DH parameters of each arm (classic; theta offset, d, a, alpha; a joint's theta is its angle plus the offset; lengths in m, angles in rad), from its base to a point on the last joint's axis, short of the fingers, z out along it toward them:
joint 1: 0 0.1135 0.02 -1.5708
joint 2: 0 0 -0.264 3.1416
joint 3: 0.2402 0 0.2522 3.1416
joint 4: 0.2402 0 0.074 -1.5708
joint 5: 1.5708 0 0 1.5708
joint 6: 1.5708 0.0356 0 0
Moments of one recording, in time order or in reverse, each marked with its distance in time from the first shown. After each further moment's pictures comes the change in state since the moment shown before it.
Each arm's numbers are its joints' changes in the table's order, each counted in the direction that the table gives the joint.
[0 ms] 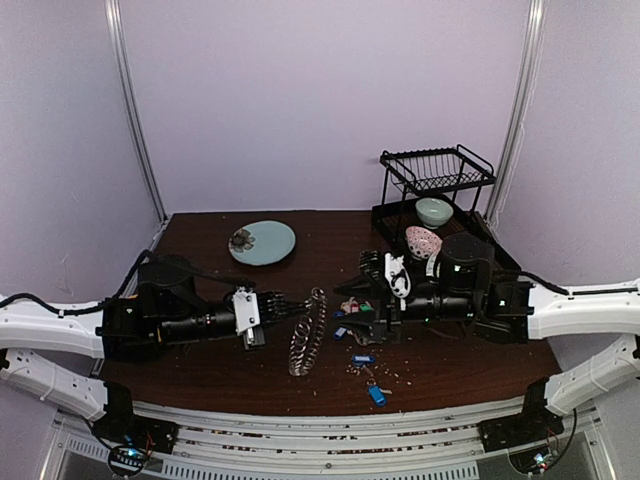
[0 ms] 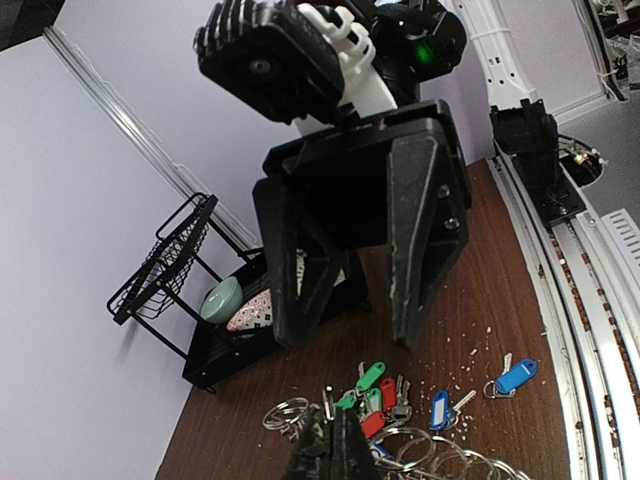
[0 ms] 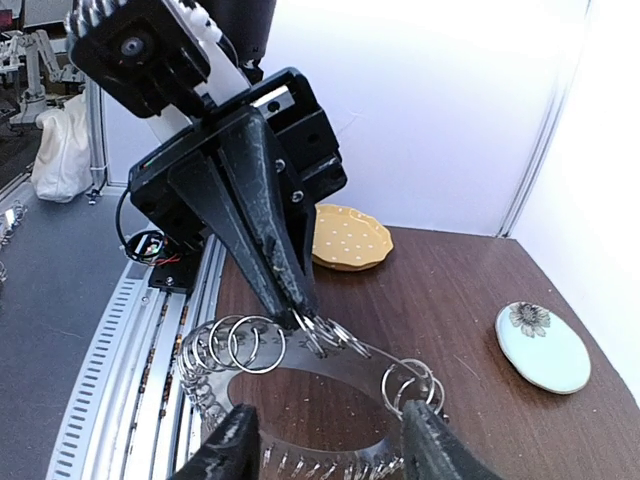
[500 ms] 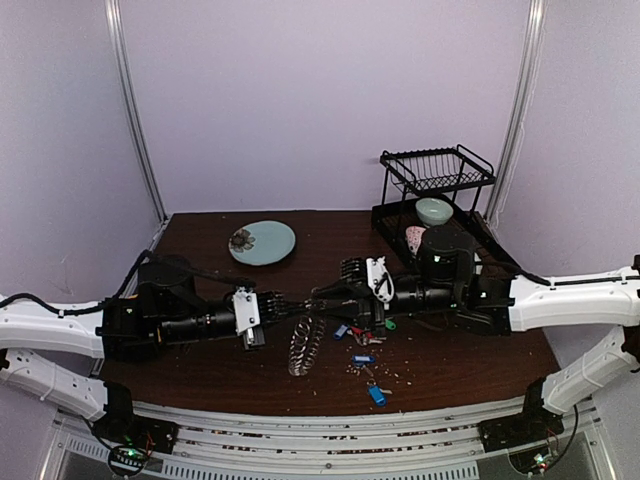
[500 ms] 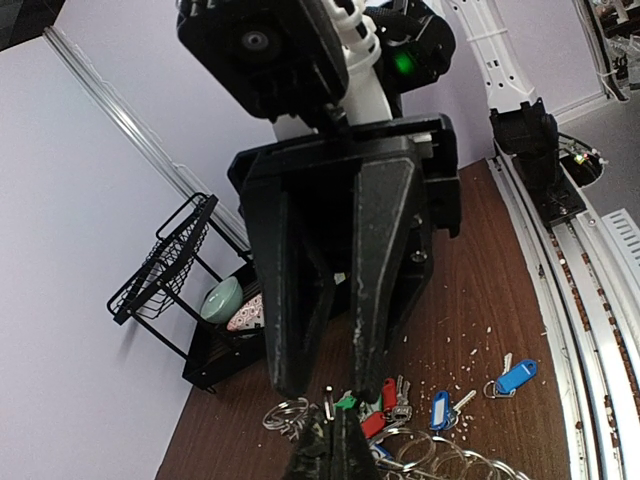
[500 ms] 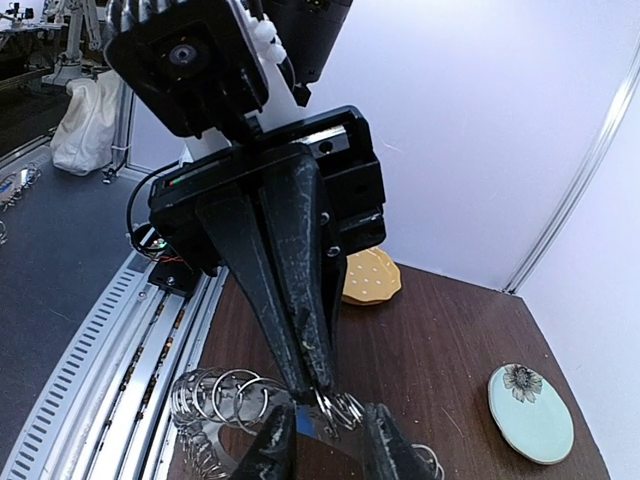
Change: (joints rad) left arm 0.000 0.000 0.000 0.000 0.000 0.000; right arm 0.000 0.121 0.097 -0.035 -0.101 -0.188
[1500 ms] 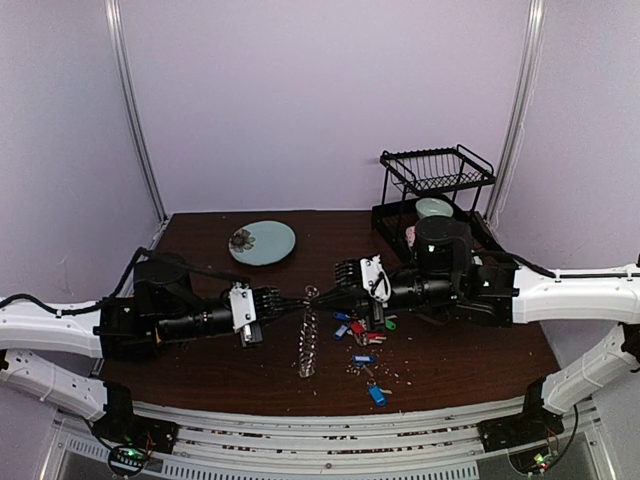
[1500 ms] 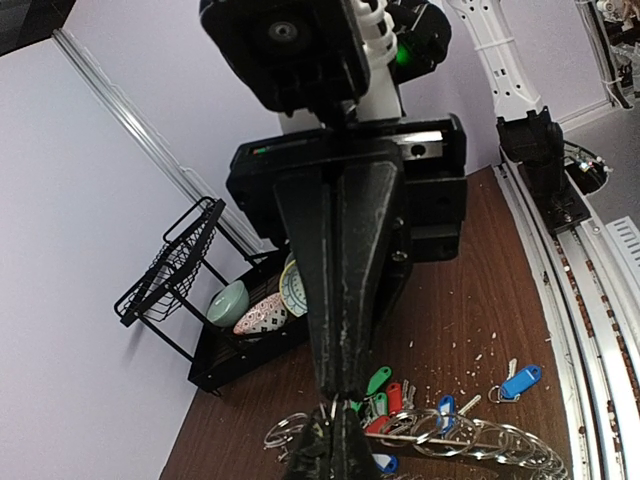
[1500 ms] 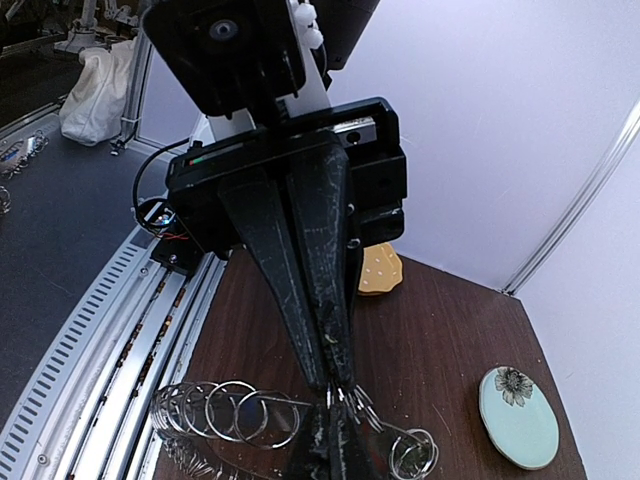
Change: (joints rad) left arm 0.007 -0.014 0.000 -0.008 0.003 -0.005; right arm 0.006 0.003 0.084 0.158 -0.007 -0.106
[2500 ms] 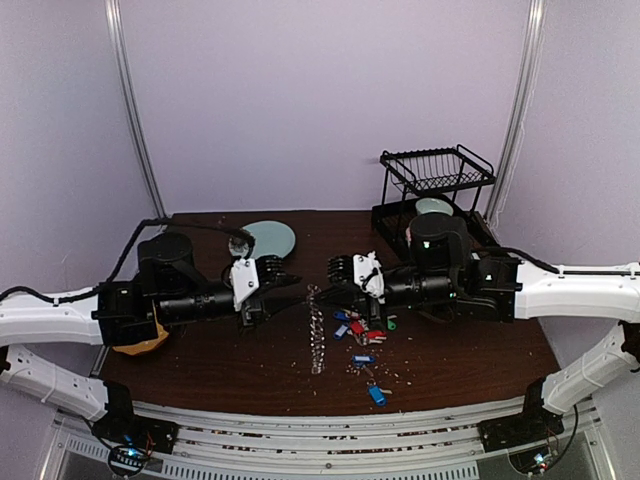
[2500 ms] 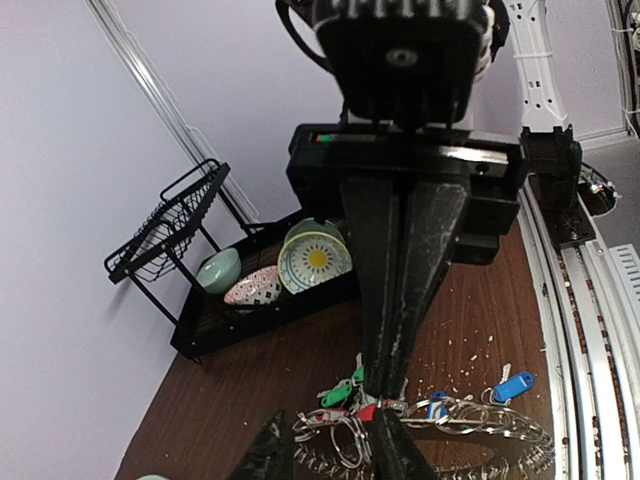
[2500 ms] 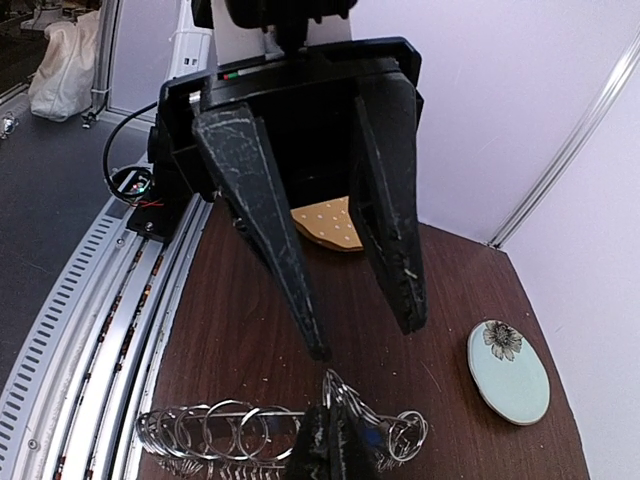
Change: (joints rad) left arm 0.064 0.022 0.085 0.110 0.020 -0.129; right arm 0.001 -0.001 0.045 0.128 0.105 -0.005
